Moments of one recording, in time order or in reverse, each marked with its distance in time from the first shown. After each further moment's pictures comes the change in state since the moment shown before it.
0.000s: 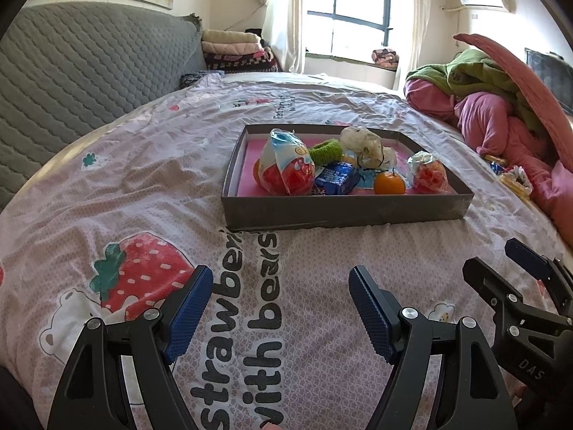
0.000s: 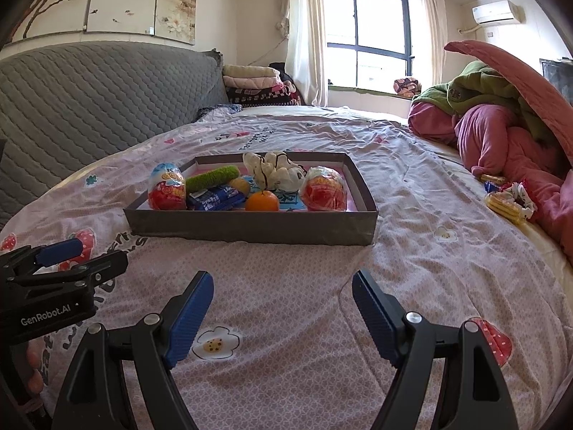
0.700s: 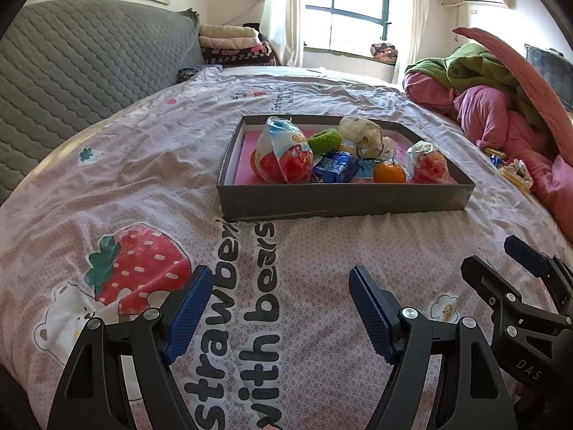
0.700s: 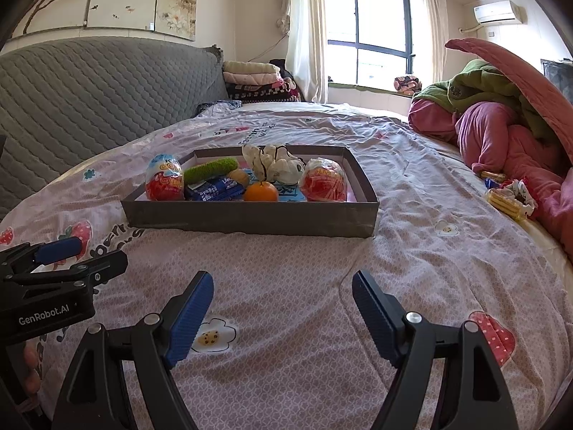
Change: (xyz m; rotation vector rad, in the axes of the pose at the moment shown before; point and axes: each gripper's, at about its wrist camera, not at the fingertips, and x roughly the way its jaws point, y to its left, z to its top) left arm 0.005 -0.001 -0.005 0.003 0.024 -0.003; right arm 0.002 0.000 -0.005 -0.008 0.011 0.000
